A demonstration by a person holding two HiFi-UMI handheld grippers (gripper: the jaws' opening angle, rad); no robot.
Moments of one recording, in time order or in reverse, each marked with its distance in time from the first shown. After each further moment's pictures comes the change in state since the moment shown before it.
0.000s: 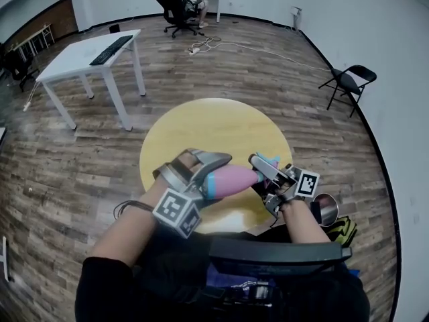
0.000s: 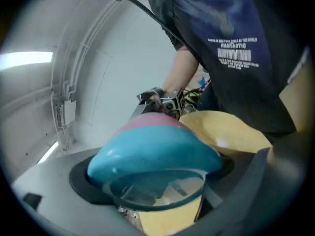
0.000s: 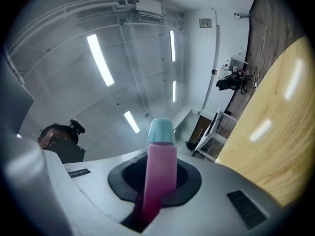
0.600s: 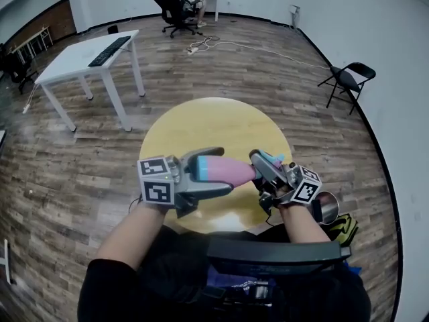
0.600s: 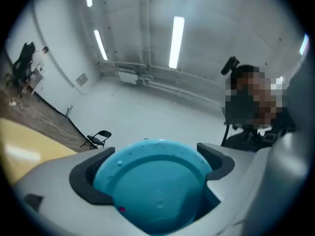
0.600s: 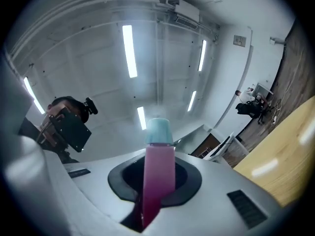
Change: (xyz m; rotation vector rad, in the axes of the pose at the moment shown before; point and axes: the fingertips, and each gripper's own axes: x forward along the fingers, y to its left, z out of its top) left arm -0.034 0.074 0.019 -1.522 -0.839 -0.321; right arm 0.009 0.032 0.009 -0.391 -0.013 0.057
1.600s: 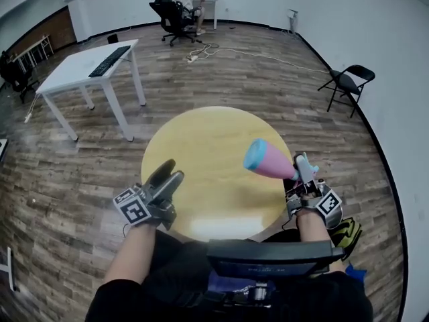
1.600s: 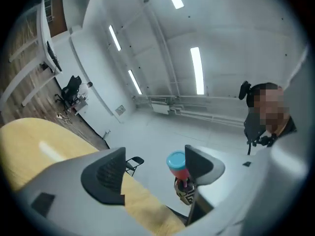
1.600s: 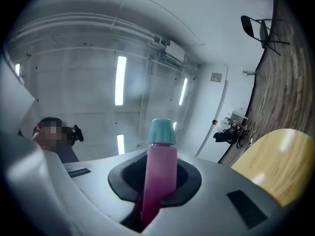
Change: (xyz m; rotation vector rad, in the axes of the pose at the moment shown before) left arm -0.142 0.071 0.001 -0.071 -0.391 0.408; right arm -0.115 -0.035 0.077 0.038 -0.394 -0.220
